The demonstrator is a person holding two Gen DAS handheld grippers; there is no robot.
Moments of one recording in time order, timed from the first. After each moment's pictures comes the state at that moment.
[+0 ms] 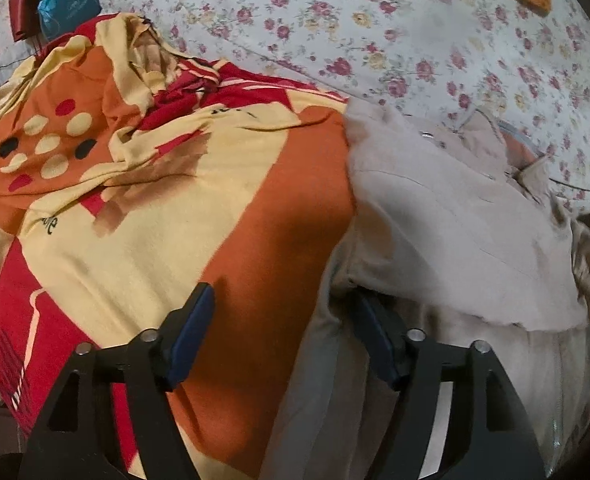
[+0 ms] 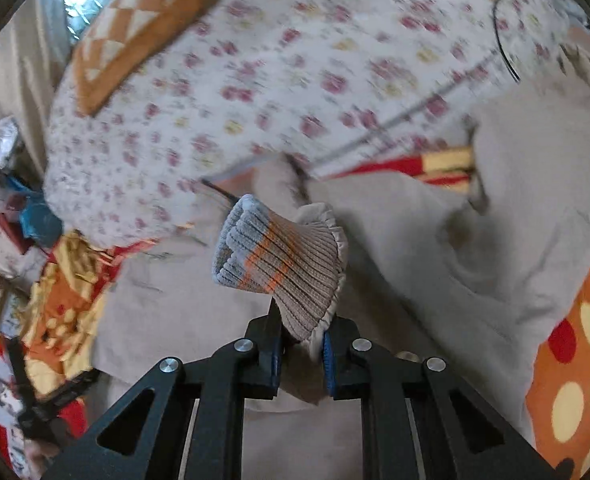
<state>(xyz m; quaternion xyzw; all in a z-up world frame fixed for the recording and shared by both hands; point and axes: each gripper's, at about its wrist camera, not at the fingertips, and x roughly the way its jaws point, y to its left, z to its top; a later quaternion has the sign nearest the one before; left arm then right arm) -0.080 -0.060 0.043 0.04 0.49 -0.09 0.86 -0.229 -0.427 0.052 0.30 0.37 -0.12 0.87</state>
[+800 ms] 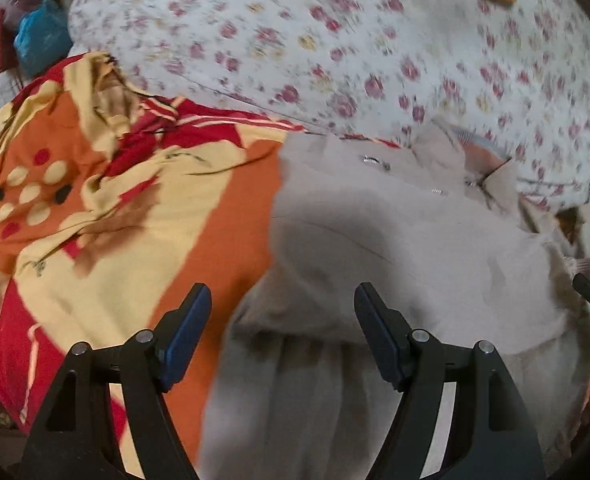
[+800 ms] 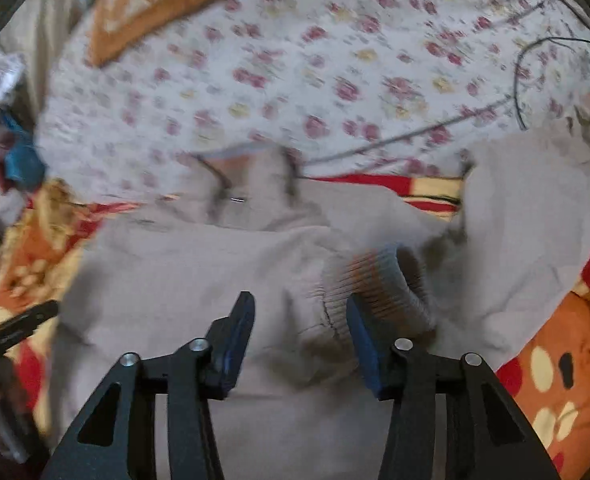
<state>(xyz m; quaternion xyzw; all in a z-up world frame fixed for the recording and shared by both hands) -0.080 -0.116 0.067 0.06 0.48 -0.12 0.87 -0.224 -0.431 0.067 0.20 0.42 -0.13 0.88</state>
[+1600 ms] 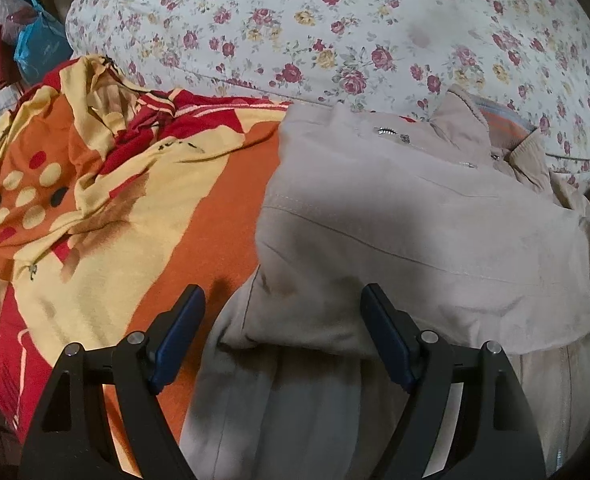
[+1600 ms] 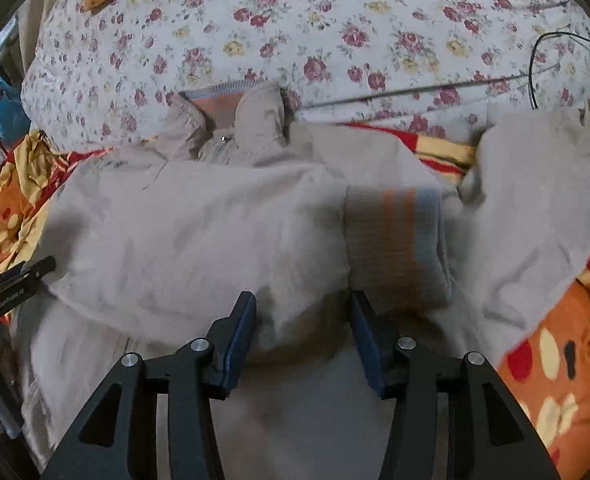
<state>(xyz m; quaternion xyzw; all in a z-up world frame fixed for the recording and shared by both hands) -0.082 -0.119 0.043 0.10 0.46 -0.10 0.87 -0.226 -0.411 0.037 0.16 0.48 -0.12 0.85</state>
